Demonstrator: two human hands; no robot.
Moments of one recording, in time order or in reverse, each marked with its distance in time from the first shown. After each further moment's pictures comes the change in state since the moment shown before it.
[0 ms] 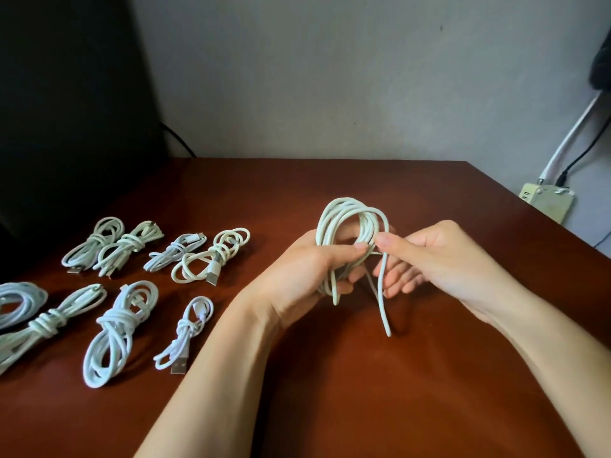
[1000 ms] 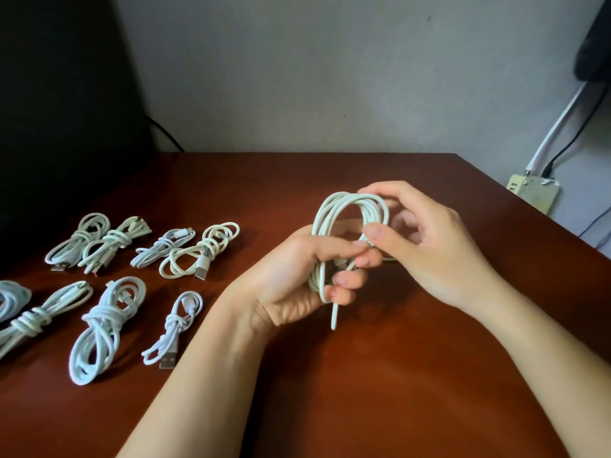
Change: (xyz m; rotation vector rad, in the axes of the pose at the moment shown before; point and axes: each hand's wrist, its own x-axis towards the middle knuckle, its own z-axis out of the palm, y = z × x) left_hand -0.007 0.010 0.007 -0.393 -0.287 -0.128; right_hand 0.002 0.013 -0.002 -0.240 0.160 -0.459
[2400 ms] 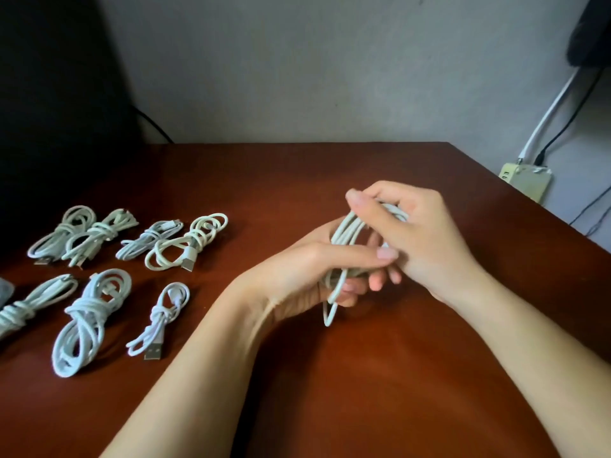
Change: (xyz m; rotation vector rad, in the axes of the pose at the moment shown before) left_hand 0.004 -0.004 0.023 0.411 0.122 -0.084; right_hand -0.003 -0.016 0.008 0.278 0.075 0.194
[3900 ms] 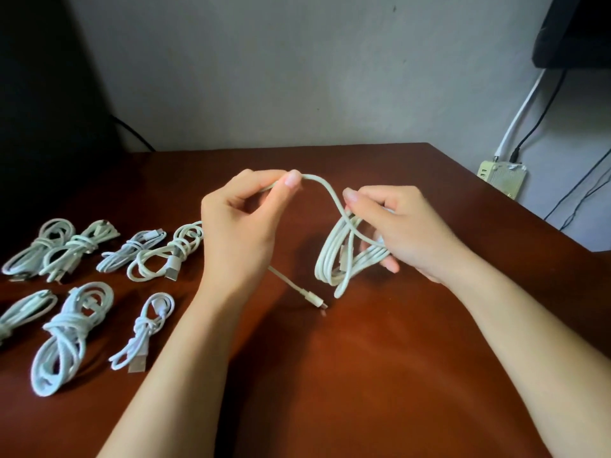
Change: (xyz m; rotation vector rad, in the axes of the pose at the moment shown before) left_hand 0.005 -0.006 -0.027 0.388 0.899 0.740; right_hand 0.012 0.011 -0.020 -0.196 -0.103 0.088
